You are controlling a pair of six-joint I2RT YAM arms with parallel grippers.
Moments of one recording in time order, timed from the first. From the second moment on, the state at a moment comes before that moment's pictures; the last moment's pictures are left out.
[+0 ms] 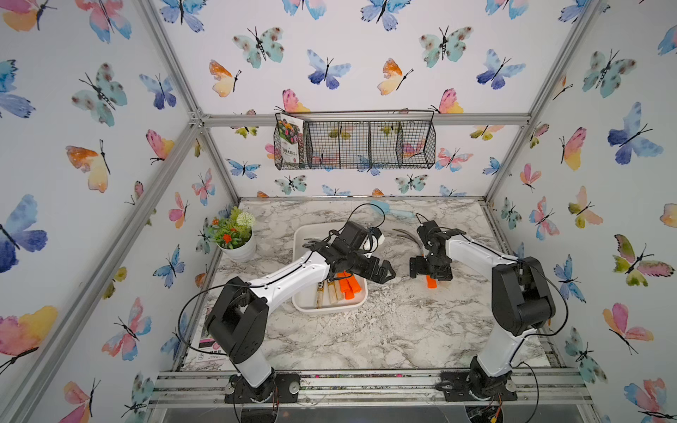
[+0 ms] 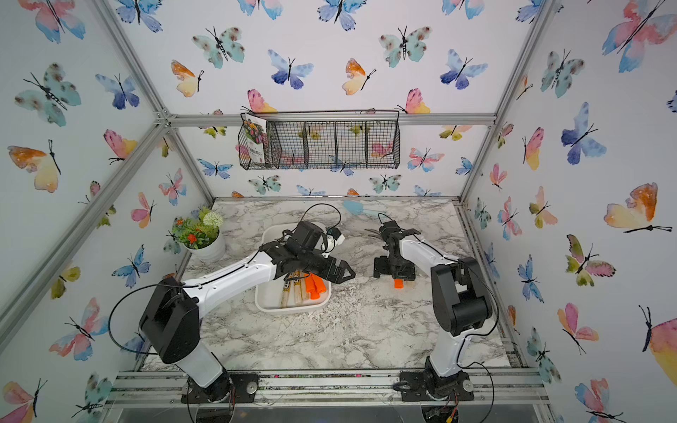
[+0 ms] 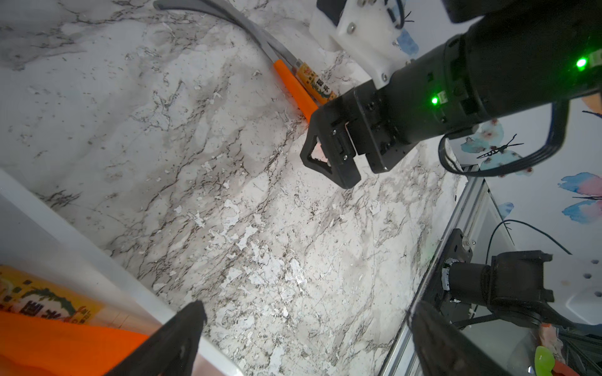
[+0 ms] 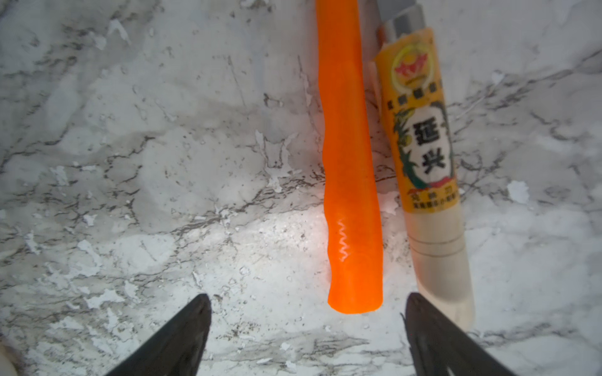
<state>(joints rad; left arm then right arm) -0.75 1.68 1.29 -0.44 0.43 -0.31 0.35 1.80 1.23 -0.89 0.05 0.38</state>
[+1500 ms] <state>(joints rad) -0.75 1.71 1.32 -0.47 0.44 -0.28 0.30 1.86 1.20 -0.85 0.03 0.34</state>
